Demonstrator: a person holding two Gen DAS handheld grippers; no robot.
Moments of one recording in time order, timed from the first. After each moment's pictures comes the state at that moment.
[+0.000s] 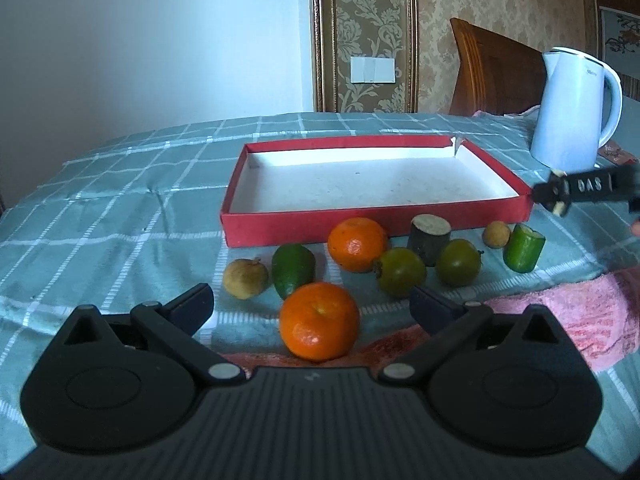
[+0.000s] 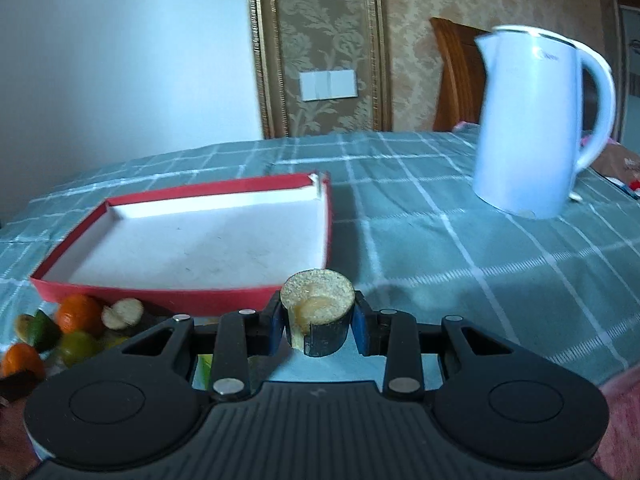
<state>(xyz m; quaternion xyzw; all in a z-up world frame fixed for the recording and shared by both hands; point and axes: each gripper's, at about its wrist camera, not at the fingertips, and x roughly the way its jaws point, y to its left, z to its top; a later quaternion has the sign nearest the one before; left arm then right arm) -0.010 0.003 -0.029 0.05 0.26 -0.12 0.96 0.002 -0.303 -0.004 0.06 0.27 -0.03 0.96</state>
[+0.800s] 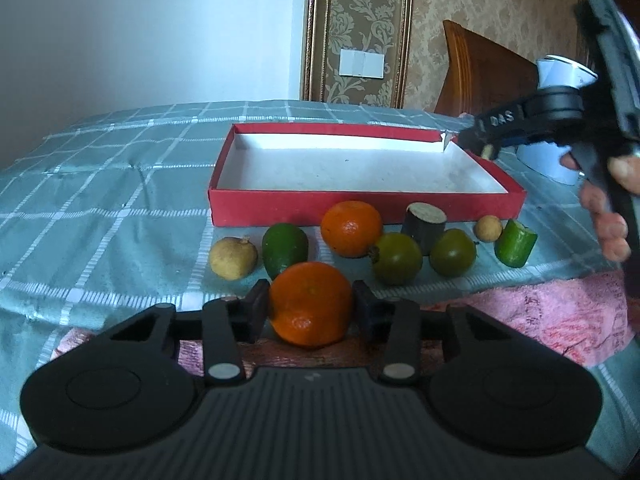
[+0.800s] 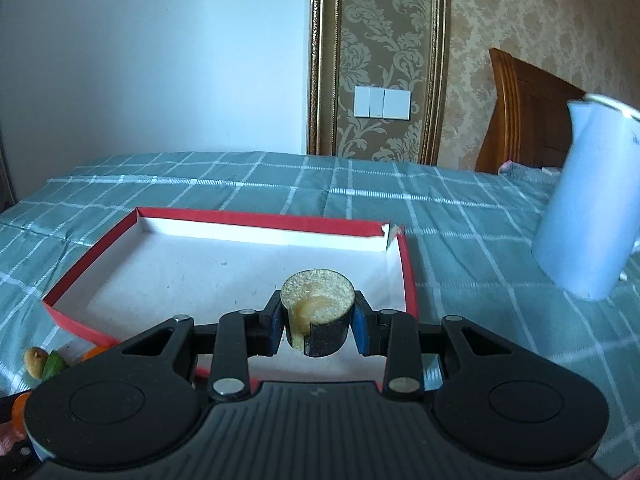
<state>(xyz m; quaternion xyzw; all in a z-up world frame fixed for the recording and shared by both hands) -0.003 0.017 -0.041 0.01 0.27 -0.15 0.95 0.065 -0.252 0.021 -0.01 0.27 0.00 0.96</state>
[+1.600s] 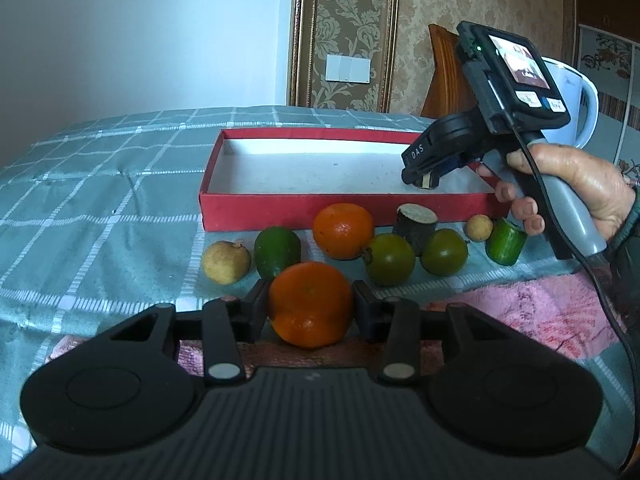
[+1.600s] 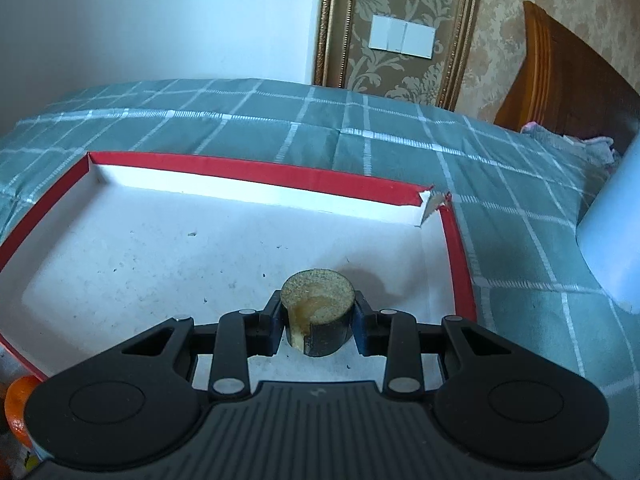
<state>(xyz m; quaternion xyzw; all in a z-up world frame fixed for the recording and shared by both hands) -0.004 0.018 -0.043 0.02 0.26 -0.17 0.95 0.150 -0.237 -0.019 -0.04 0.38 0.00 0.93</state>
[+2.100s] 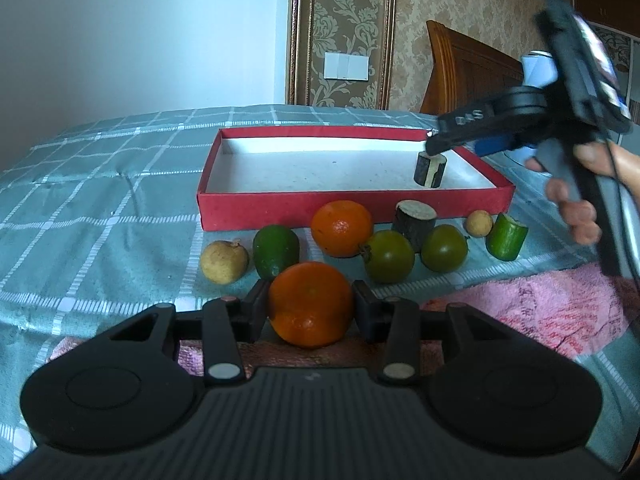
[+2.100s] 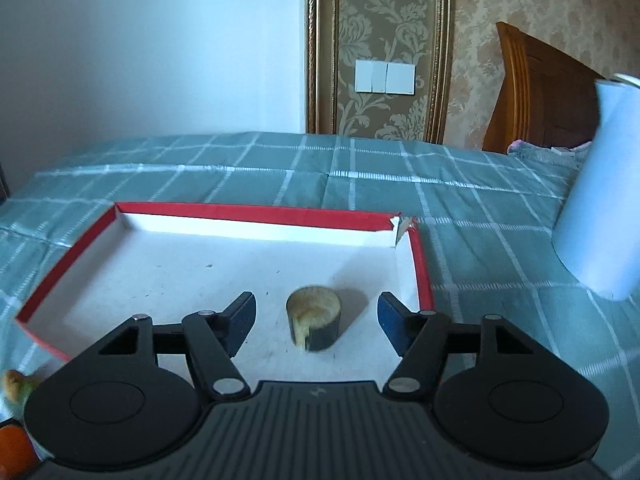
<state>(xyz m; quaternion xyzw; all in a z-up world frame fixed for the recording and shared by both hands) -0.002 0.014 -0.044 0.03 0.26 -0.17 0.95 0.089 -0.261 0.010 0.02 0.30 0.00 0.95</state>
